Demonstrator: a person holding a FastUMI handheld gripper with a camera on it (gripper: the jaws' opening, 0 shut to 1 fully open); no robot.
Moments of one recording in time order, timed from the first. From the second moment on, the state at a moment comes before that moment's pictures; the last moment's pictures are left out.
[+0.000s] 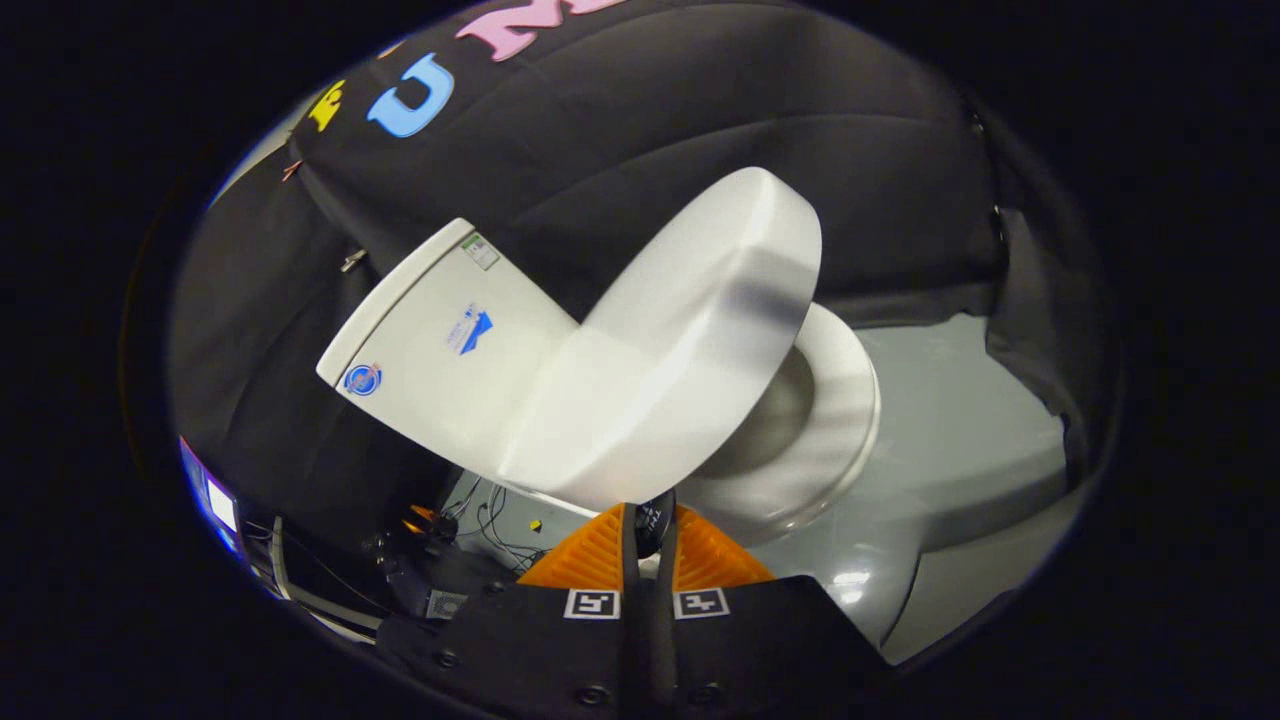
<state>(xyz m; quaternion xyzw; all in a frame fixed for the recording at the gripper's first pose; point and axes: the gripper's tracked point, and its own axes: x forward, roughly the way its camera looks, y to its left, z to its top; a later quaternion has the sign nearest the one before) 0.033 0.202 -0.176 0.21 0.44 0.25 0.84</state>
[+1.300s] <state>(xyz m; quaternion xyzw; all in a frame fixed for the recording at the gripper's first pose) 0.052 0.380 -0.011 0.00 0.26 0.36 0.89</state>
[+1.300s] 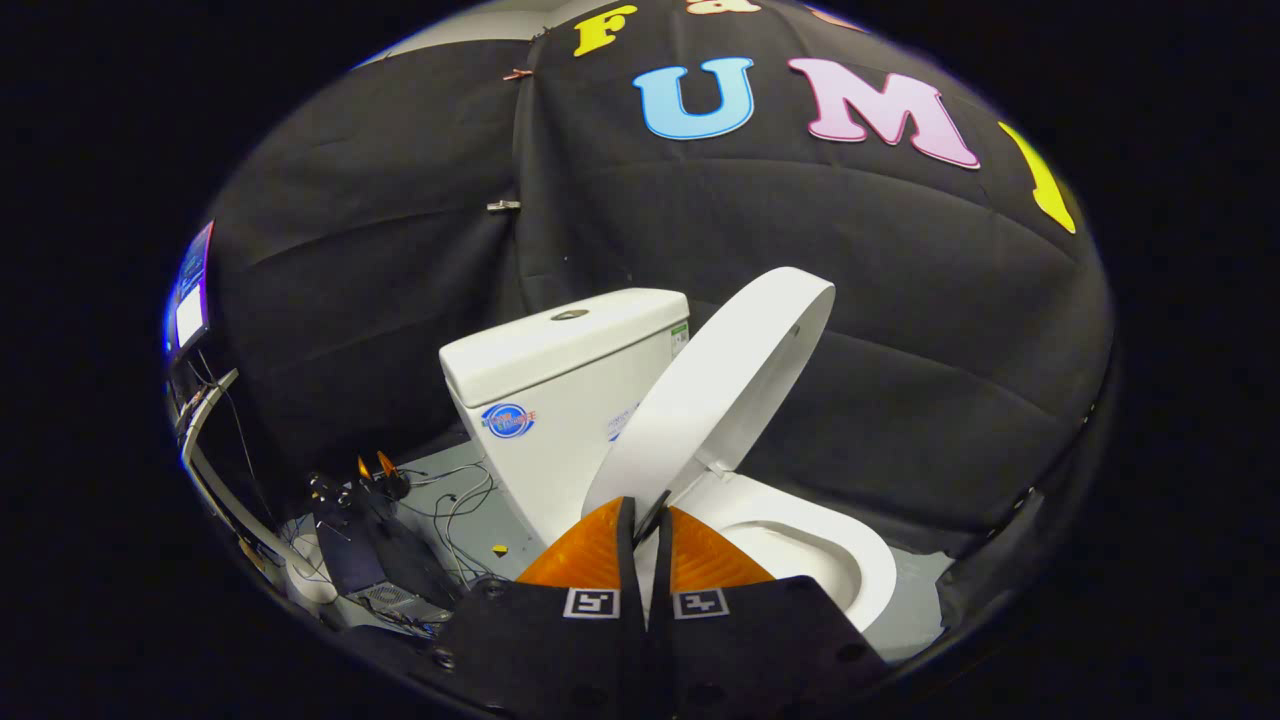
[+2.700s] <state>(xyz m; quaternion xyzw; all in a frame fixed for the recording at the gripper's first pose) 0.063 0.506 0.025 -0.04 0.16 0.41 0.90</state>
